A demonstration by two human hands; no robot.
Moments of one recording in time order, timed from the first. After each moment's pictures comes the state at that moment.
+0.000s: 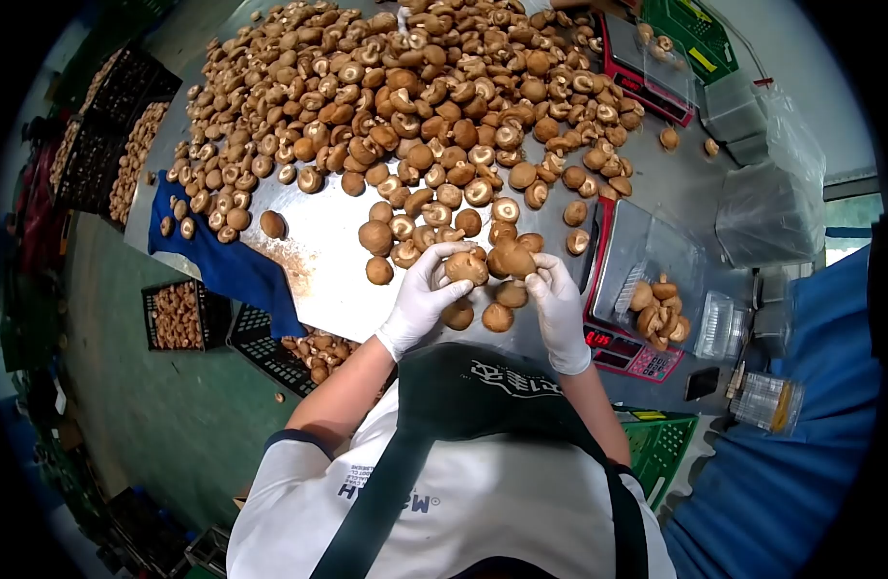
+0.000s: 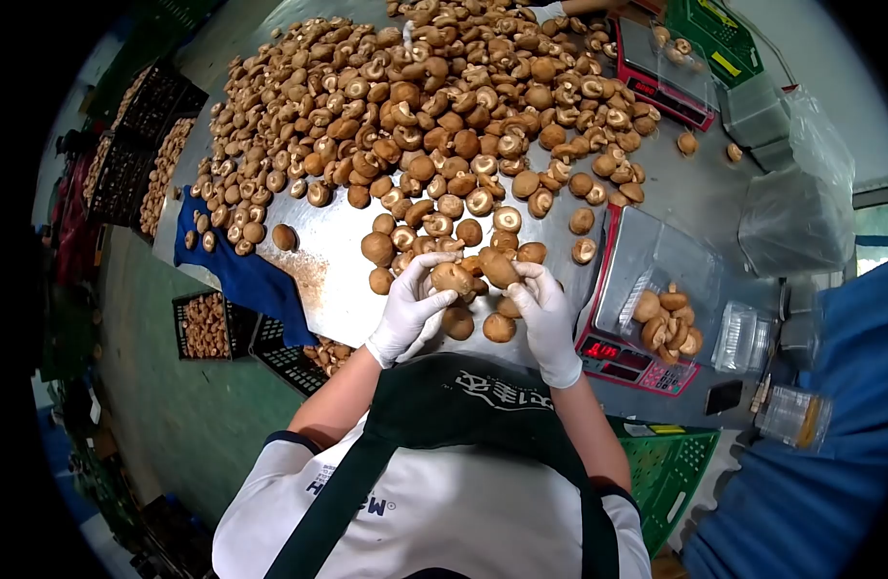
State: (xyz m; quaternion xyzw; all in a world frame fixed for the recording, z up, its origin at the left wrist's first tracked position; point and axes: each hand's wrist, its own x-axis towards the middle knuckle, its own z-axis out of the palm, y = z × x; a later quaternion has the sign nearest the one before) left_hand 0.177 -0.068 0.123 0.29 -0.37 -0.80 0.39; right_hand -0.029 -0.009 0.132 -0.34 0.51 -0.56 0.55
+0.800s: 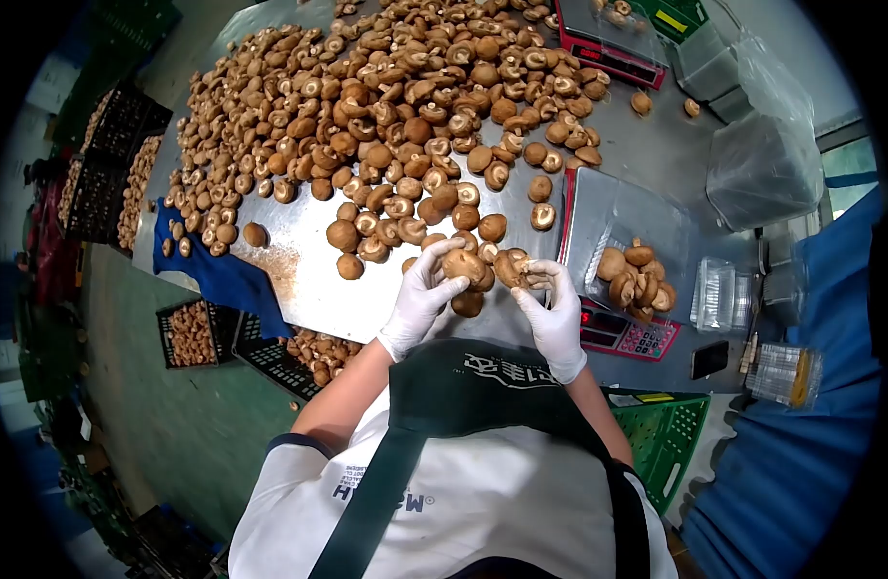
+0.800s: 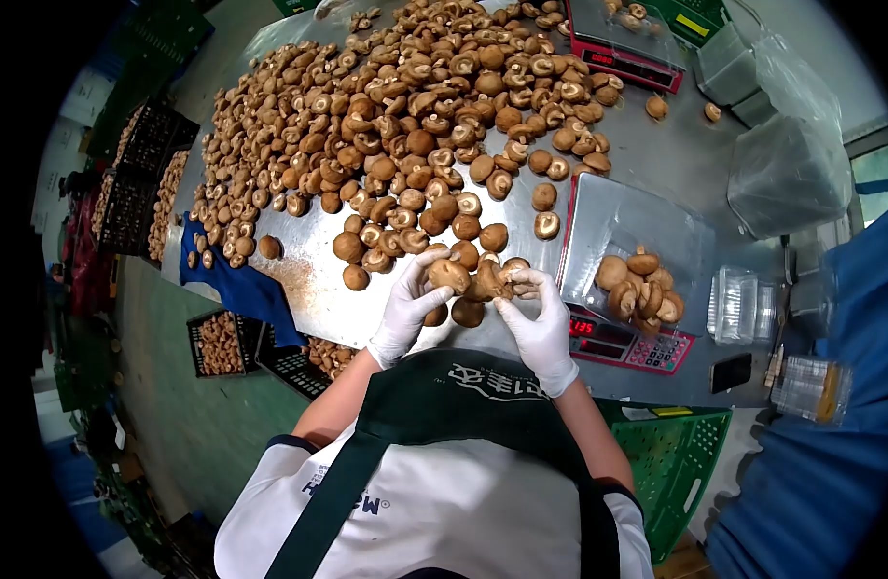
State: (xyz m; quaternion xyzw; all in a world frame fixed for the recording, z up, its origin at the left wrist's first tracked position) left_hand 0.116 -0.032 0.132 0.33 -0.43 -0.76 0.37; right_hand -0.073 0.052 0.137 -0.44 0.62 -0.54 0.36
